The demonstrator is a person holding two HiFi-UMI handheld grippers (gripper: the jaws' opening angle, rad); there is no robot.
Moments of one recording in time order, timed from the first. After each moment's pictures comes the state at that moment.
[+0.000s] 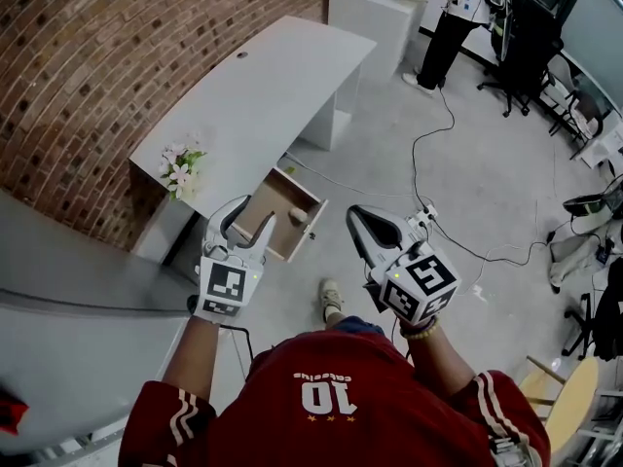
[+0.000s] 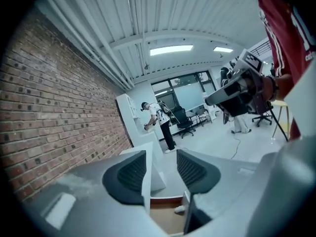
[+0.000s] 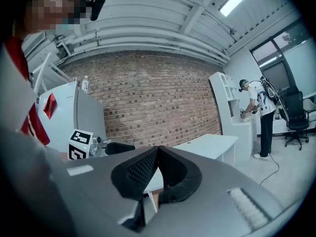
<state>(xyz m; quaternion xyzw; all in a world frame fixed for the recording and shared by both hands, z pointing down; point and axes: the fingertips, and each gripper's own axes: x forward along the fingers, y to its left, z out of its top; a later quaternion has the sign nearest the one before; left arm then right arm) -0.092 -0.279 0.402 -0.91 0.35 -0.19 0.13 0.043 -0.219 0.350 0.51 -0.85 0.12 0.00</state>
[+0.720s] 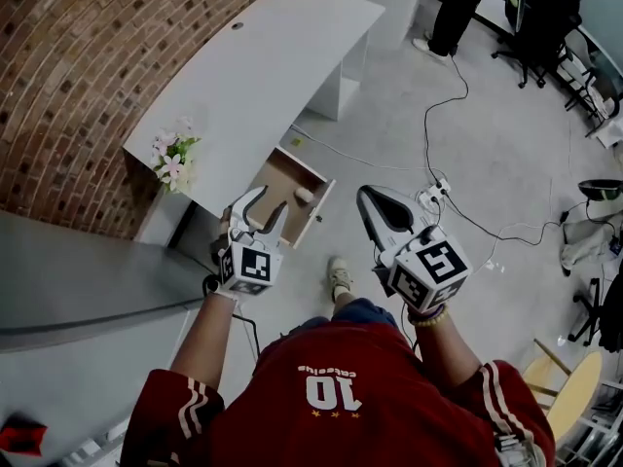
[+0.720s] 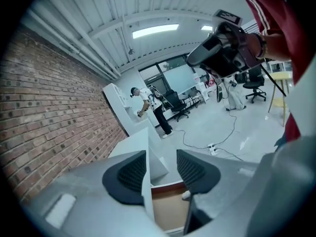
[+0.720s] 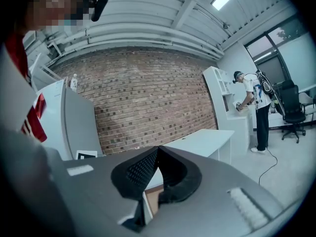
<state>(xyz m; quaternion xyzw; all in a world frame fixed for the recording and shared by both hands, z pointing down) -0.065 -0.332 0.521 -0.89 0.33 -0.28 0.14 0.070 -0.272 0.389 0.52 -0.84 0.15 0.01</state>
